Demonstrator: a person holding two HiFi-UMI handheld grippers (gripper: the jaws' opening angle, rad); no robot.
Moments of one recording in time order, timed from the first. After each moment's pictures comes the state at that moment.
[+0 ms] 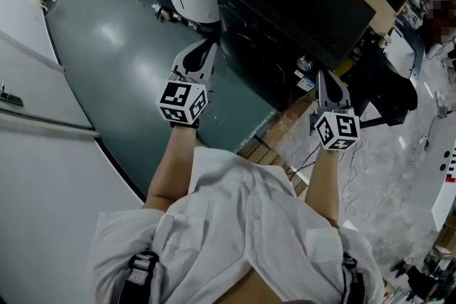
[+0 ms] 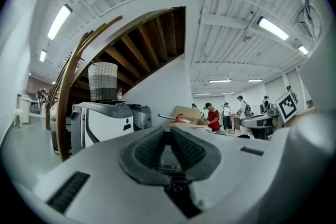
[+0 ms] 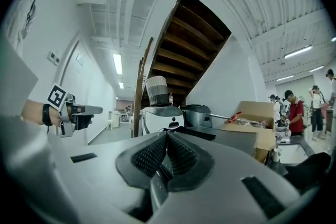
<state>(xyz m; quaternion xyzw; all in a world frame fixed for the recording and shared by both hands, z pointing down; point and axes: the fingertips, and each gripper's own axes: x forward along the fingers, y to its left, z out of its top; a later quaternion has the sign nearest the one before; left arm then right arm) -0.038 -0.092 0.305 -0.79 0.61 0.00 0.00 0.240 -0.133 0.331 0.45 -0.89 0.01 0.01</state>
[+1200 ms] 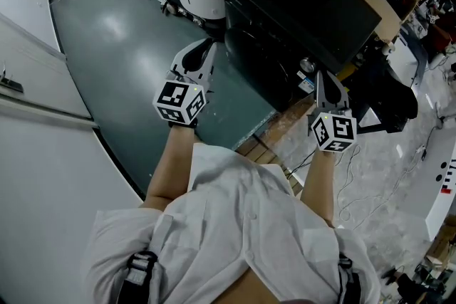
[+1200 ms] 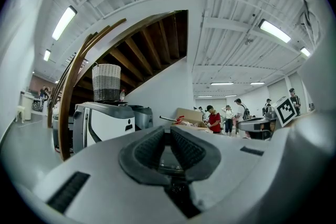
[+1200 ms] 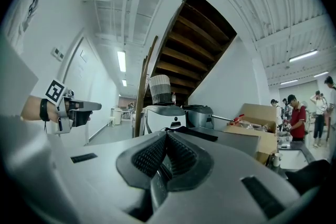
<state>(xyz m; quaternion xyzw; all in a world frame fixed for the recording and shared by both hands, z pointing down) -0.044 -0.077 0.302 -0.79 0.62 0.01 0.00 0.226 -0.131 0.329 0.44 -0.90 -0.01 0.03</state>
